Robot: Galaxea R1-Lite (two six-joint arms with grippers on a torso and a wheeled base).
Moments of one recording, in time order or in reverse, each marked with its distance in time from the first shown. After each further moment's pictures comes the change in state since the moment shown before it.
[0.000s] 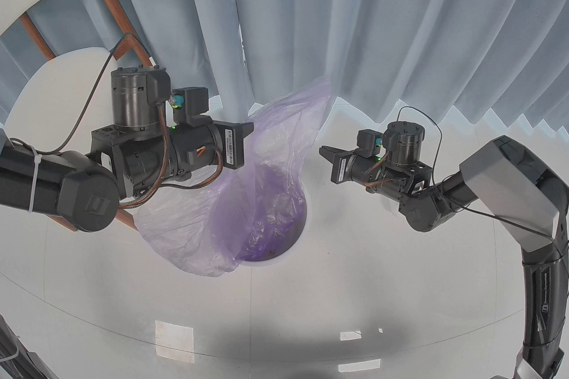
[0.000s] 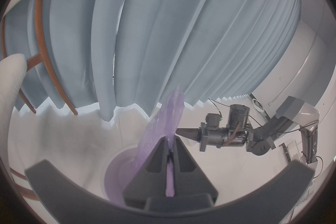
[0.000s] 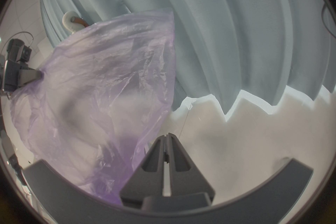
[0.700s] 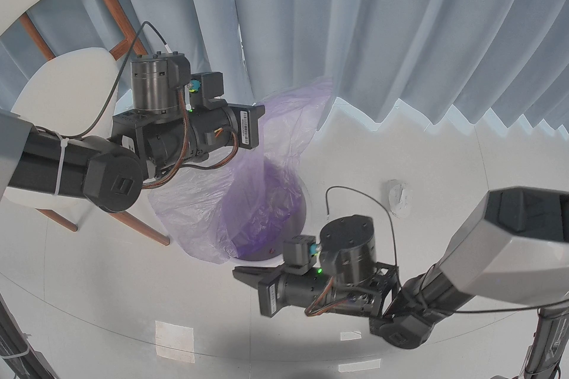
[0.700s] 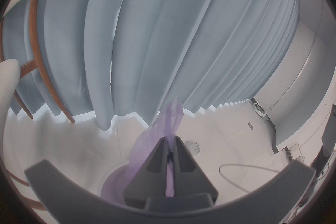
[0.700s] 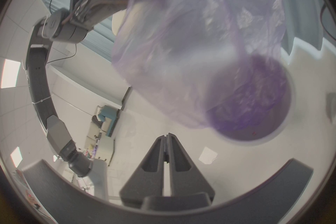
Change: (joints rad) left arm 0.000 0.095 -0.151 0.004 0.008 -0.002; right arm 0.460 -0.179 0.535 -0.171 -0.014 0.163
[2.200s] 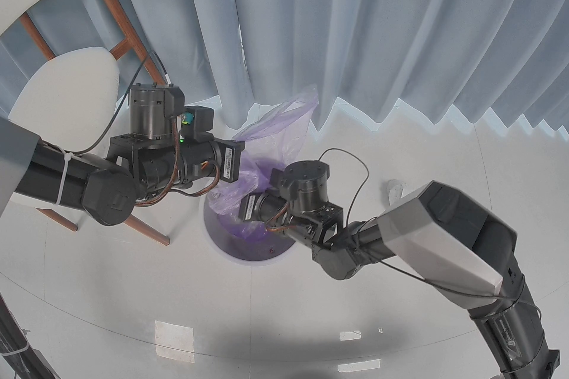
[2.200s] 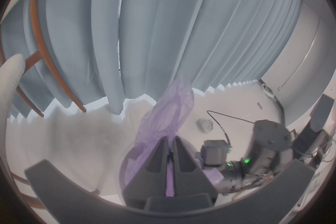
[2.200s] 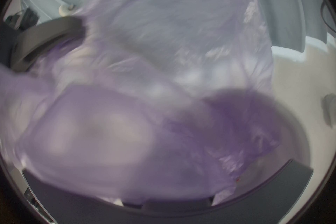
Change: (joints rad) left arm 0.052 0.005 0.109 0.045 0.016 0.117; right arm -0.141 0.369 -0.782 0.257 -0.204 0.108
